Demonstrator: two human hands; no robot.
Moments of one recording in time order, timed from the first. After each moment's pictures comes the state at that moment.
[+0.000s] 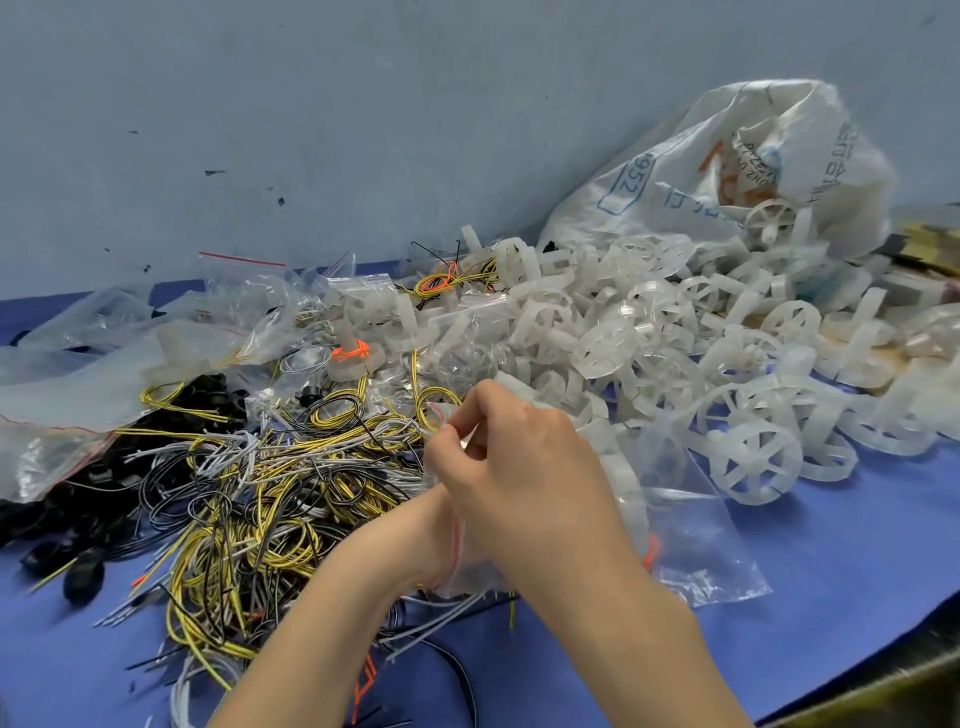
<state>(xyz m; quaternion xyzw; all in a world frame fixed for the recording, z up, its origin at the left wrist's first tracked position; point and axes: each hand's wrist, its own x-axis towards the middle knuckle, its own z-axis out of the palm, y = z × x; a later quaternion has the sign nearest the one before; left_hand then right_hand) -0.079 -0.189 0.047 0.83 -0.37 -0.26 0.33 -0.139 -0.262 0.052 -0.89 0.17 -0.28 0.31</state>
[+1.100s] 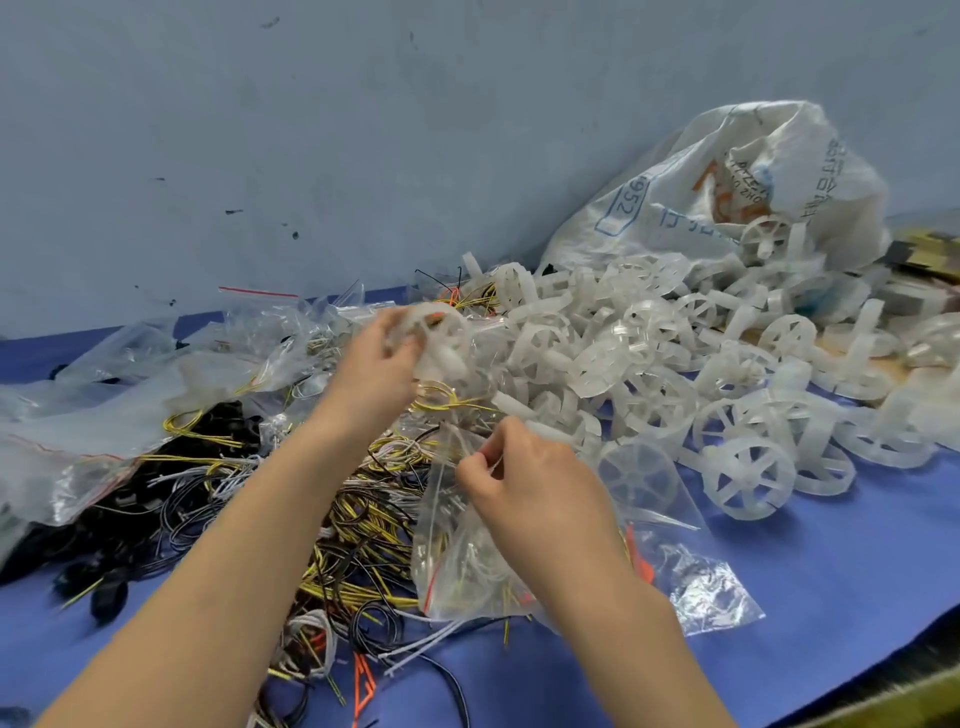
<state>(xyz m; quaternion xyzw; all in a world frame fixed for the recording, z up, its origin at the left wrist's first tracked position) 0.009 -0.209 0.081 0.76 -0.25 -0.06 0.59 -0.139 -0.286 0.036 -0.91 0.21 -0.23 0.28</state>
